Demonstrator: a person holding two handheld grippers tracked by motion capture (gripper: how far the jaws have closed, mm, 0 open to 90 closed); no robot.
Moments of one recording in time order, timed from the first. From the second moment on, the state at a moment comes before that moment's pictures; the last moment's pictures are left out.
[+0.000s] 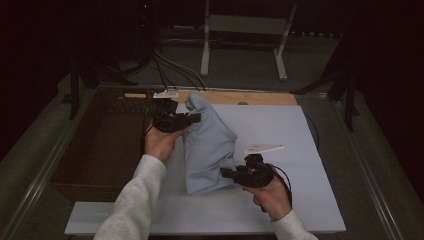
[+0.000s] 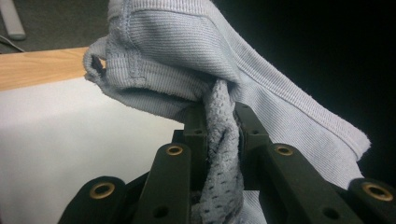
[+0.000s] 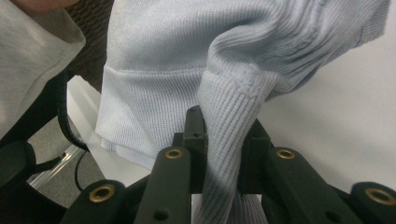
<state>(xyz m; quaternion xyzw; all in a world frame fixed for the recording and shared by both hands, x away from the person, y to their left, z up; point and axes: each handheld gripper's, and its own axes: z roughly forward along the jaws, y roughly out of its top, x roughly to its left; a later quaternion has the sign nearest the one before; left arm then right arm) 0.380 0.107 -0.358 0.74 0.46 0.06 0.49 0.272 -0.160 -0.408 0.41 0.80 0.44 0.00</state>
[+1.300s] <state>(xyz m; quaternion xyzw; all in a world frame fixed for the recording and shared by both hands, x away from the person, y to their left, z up) 0.395 0.142 -0.348 0.73 0.46 0.07 0.51 0.298 -0.116 -0.391 0.41 0.80 0.45 0.00</state>
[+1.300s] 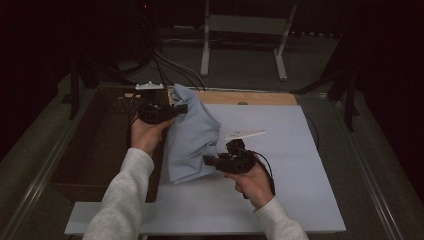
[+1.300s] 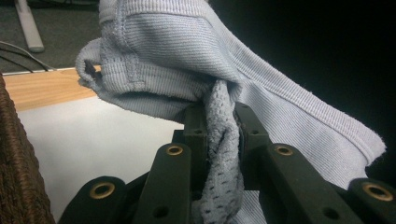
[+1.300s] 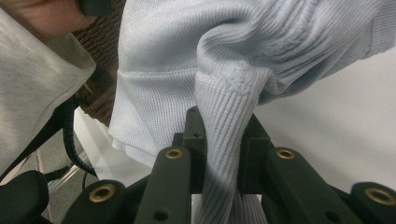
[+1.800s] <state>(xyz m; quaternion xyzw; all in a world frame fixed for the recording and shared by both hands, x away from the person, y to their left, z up) 0.398 0.152 -0.347 0.72 0.46 0.07 0.51 0.304 -0.103 -0.383 0.40 0.79 0.46 0.00</state>
